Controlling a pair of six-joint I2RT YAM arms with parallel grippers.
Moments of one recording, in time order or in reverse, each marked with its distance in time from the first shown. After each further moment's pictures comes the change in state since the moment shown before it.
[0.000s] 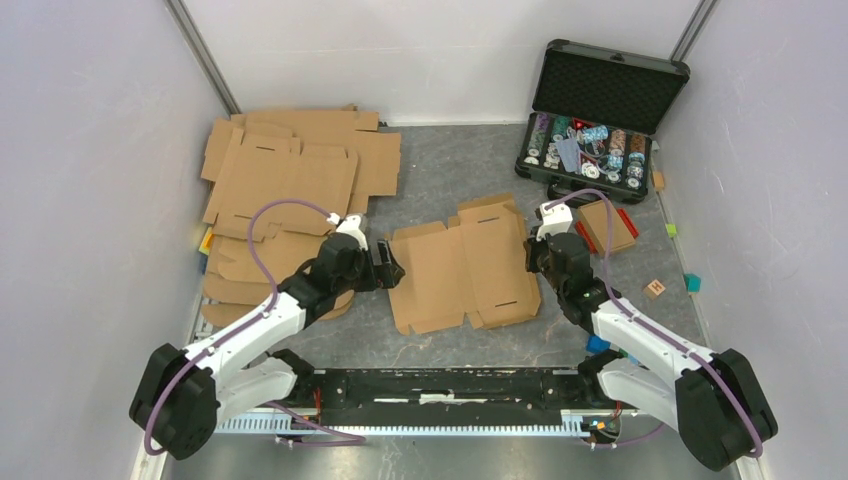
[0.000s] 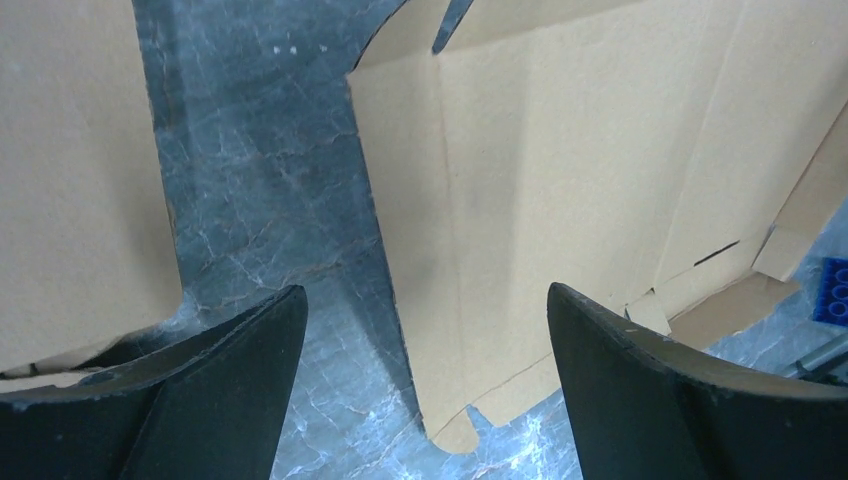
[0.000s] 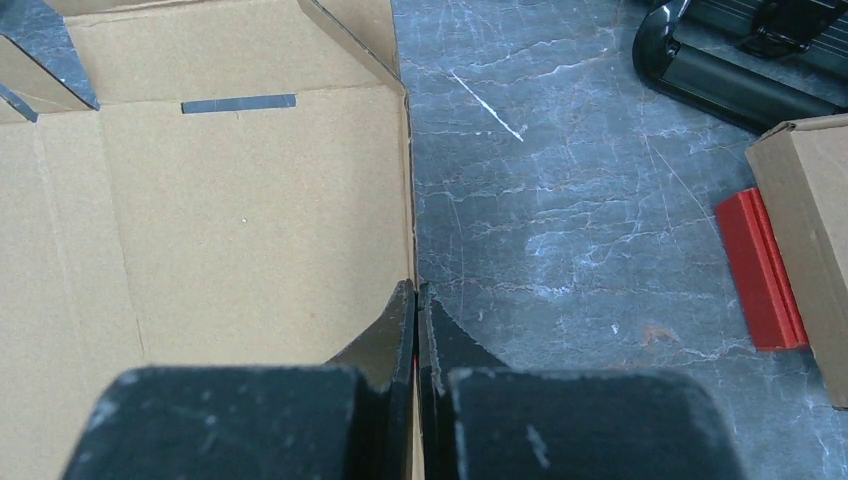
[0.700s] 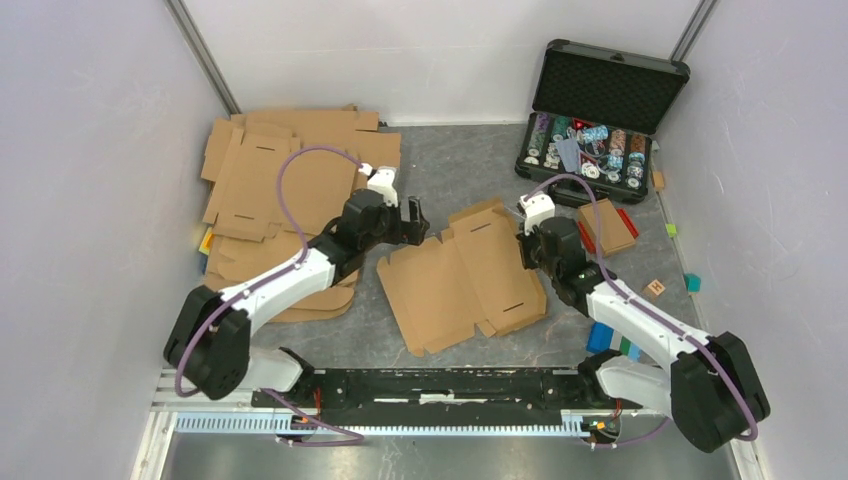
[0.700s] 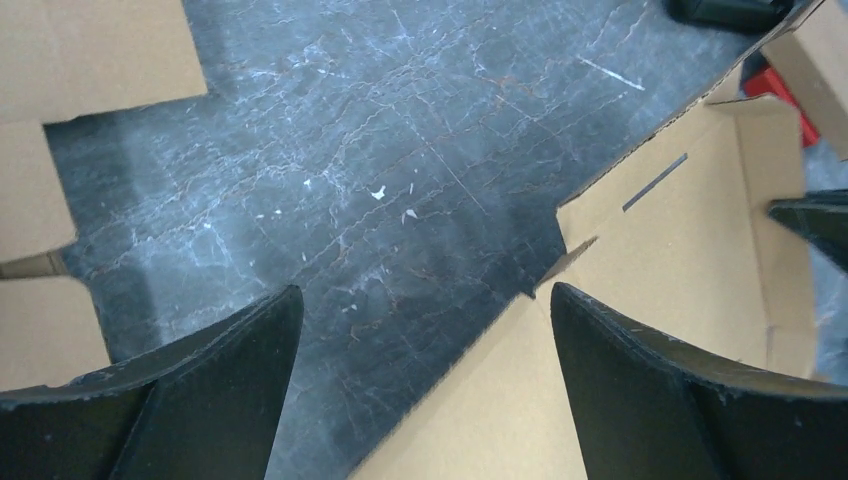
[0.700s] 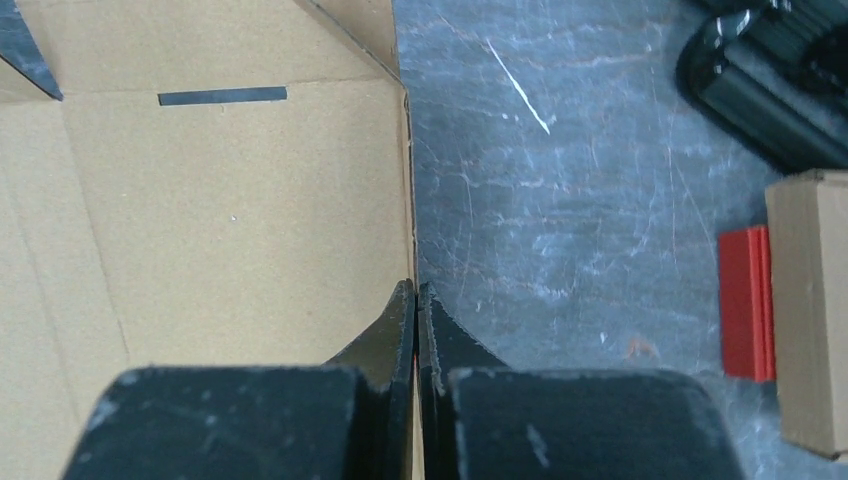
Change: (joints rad) left arm -0.024 0.362 0.316 0.220 -0.009 0.253; right arm 0.001 0.109 0.188 -0.228 -0.095 -0.158
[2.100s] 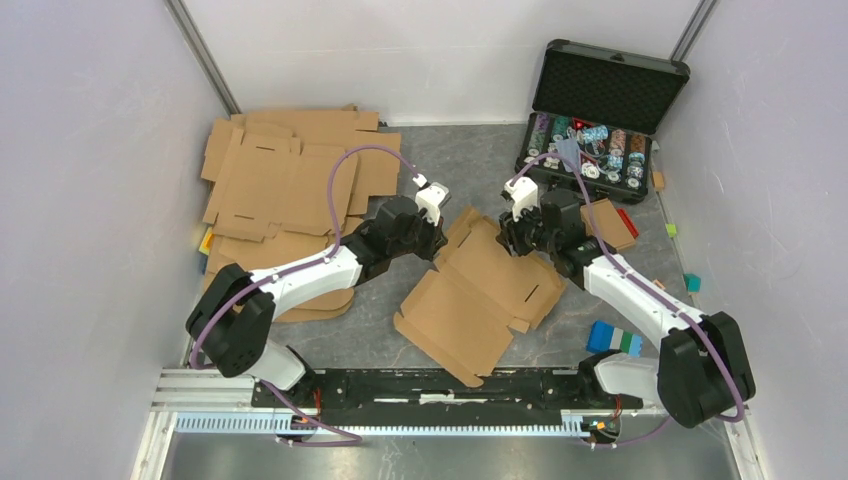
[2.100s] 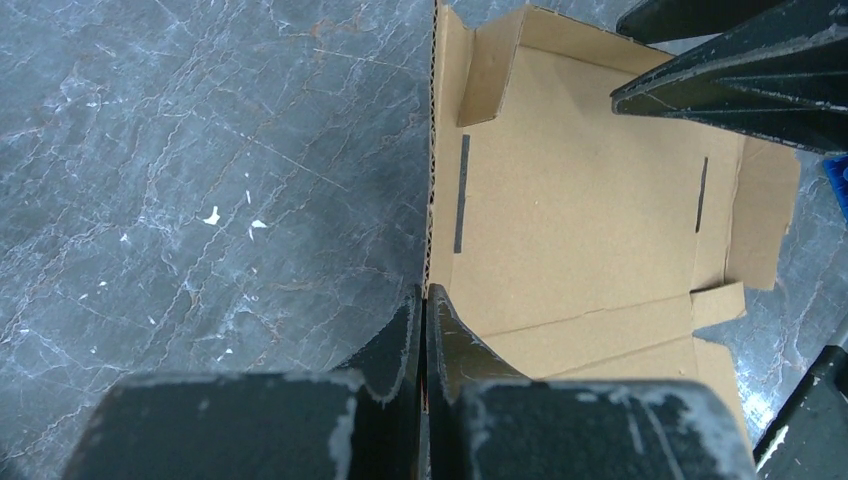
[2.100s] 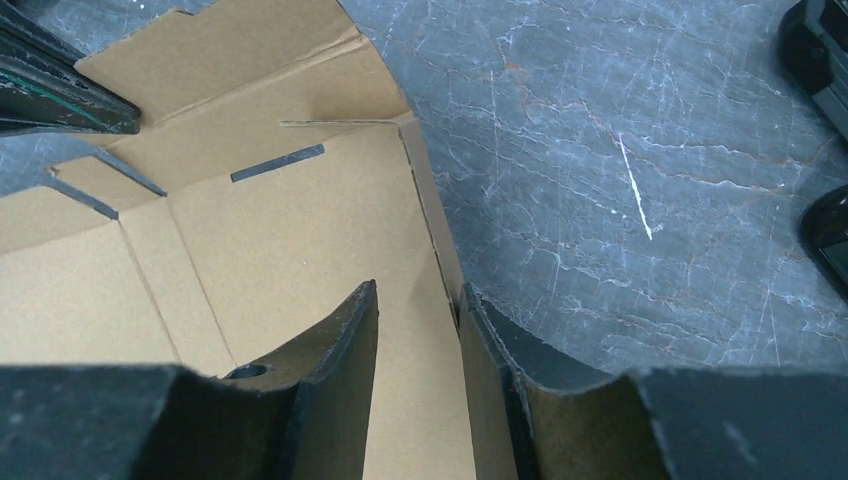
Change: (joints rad) left arm -0.153 0.106 0.063 0.016 0.132 0.170; right arm -0.074 0.106 0.152 -0.077 -0.377 -0.116
